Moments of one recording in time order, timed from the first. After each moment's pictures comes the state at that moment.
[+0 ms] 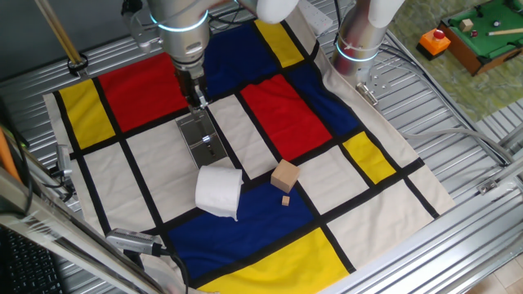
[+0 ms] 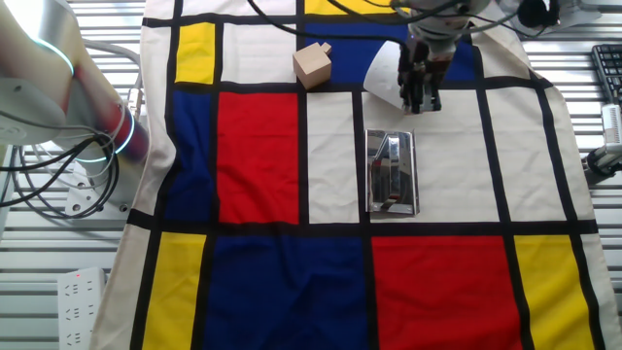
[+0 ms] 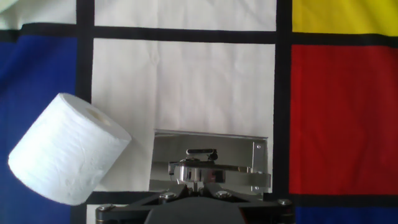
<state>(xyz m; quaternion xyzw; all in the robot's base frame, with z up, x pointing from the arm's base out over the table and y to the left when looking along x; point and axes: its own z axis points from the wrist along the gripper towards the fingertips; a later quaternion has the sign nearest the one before) 0.522 0.018 0.197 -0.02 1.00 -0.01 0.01</state>
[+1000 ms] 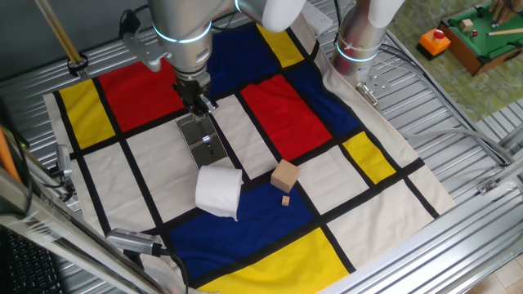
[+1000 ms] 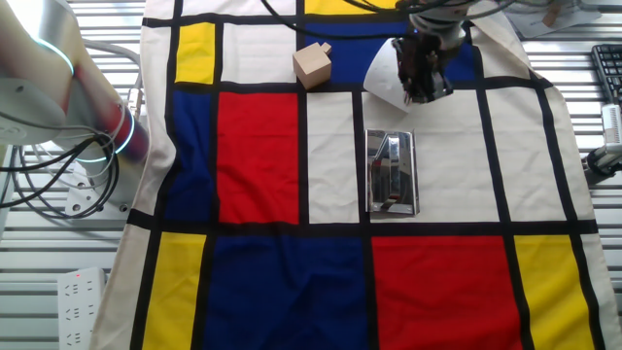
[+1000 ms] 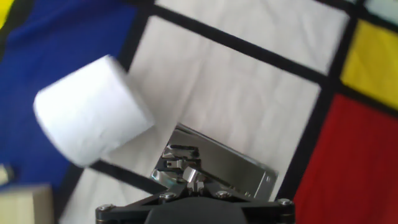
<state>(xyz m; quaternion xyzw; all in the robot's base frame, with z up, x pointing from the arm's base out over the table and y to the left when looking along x) 0.521 0.035 0.193 -0.26 0.97 -0.02 0.02</state>
